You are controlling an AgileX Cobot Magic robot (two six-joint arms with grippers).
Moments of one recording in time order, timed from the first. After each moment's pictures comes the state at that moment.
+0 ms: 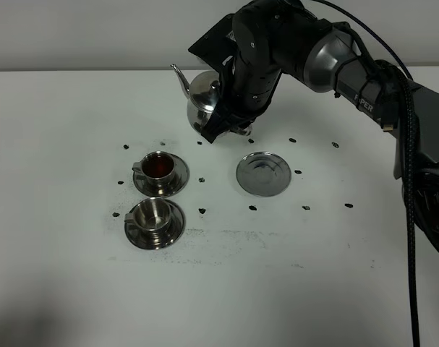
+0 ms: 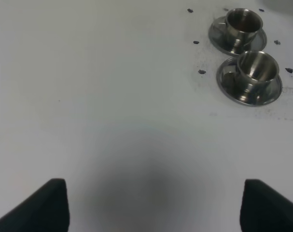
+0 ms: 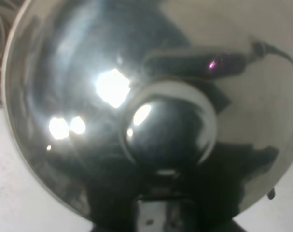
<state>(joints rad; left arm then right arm) 0.01 0.00 -0.46 -0.06 1.06 0.05 0.62 2.30 -2.10 -0.06 1.11 -0.24</state>
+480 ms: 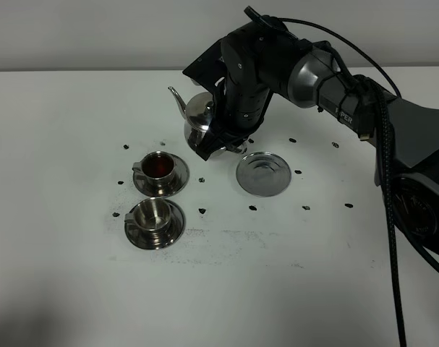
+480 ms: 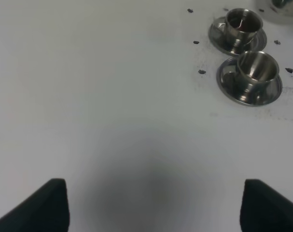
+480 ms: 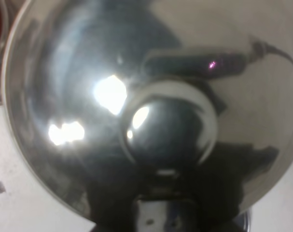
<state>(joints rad) 0.01 0.00 -0.46 -0.06 1.06 0.05 0.63 2.37 -2.10 -0.06 1.11 -0.23</state>
